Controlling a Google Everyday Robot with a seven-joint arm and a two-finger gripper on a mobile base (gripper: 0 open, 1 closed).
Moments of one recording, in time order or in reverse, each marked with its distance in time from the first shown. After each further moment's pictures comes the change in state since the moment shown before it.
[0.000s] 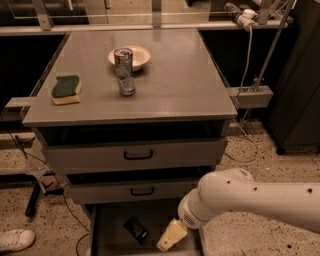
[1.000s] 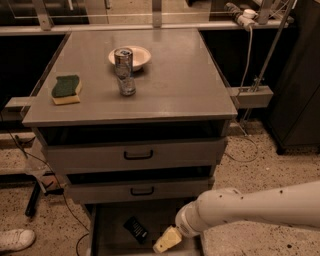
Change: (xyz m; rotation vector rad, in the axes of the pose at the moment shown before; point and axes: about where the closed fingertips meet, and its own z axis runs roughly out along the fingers) arm 0.019 -0.015 0.082 -0.026 -0.069 0.114
